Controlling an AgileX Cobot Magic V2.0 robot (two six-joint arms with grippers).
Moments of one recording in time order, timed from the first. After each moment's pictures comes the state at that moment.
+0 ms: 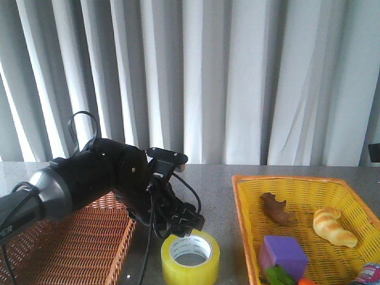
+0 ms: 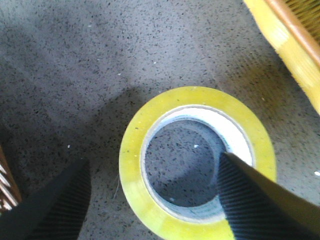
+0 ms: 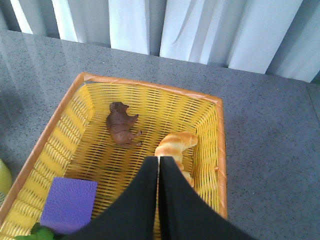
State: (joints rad) left arm -0.51 2.00 -1.82 -0.04 0.91 -0.04; right arm -0.01 1.21 -1.38 0.02 0.78 -0.11
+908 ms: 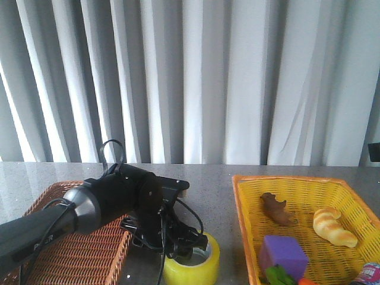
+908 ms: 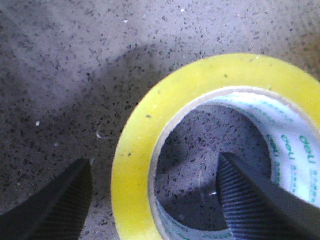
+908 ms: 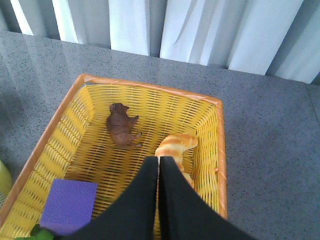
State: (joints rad) left arm -0.51 2.13 -1.84 -0.03 0.93 -0.17; right arm -0.01 1.21 -1.38 0.02 0.77 -0.11
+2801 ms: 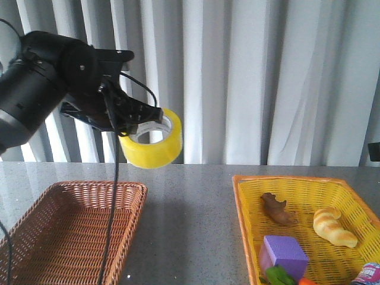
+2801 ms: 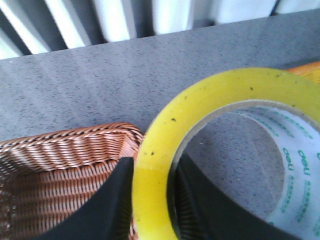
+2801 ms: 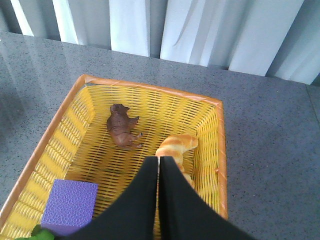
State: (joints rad) left arm -0.37 2.11 -2.57 0.14 1.30 -0.21; right arm -0.01 1.21 -1.38 0.02 0.77 -0.11
